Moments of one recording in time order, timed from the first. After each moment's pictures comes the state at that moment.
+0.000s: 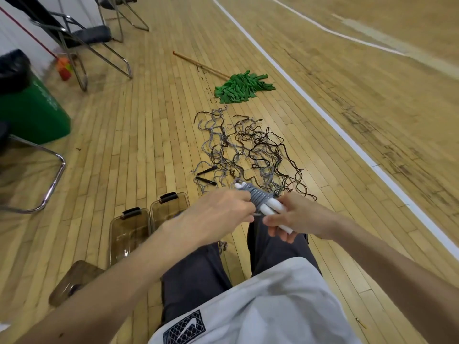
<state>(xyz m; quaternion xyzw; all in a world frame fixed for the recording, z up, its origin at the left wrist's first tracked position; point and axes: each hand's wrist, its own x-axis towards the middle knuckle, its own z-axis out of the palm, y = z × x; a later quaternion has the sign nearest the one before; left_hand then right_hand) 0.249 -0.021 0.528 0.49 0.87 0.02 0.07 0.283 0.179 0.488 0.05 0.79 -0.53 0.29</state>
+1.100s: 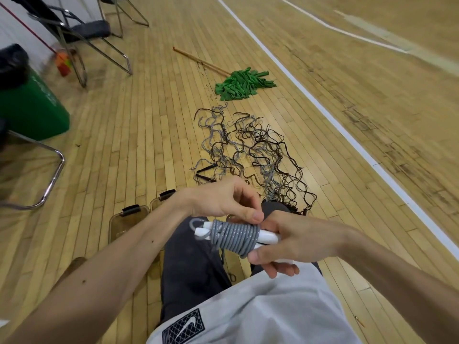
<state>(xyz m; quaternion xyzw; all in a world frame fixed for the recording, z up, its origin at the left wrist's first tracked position) 0.207 -0.019 0.516 0.35 0.67 0.47 0.47 0.313 0.155 0.538 -0.17 0.74 -0.51 0.39</state>
